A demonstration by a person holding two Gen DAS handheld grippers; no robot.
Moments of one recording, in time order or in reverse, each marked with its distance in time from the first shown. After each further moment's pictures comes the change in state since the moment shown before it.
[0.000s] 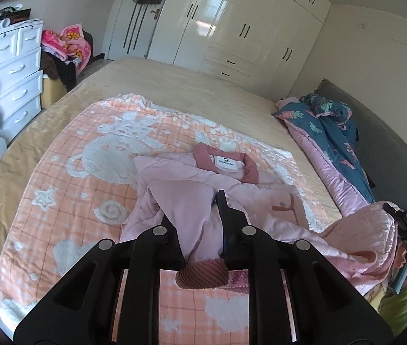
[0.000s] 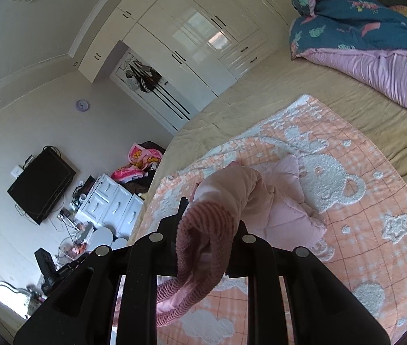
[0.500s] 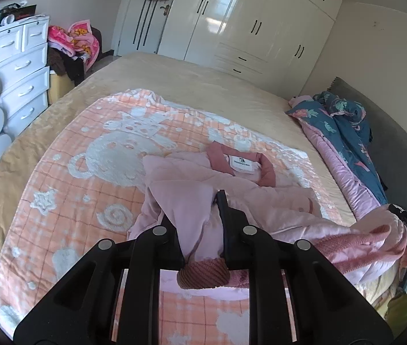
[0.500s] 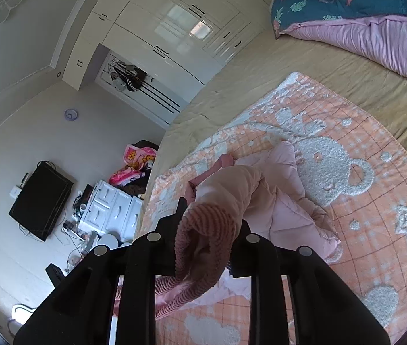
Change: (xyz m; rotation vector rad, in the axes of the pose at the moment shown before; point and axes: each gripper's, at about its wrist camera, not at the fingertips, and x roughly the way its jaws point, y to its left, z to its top) left arm 0.038 0.011 0.006 -0.014 0.013 0.058; right arm 0.043 -0.034 0.017 0.117 0.043 0.009
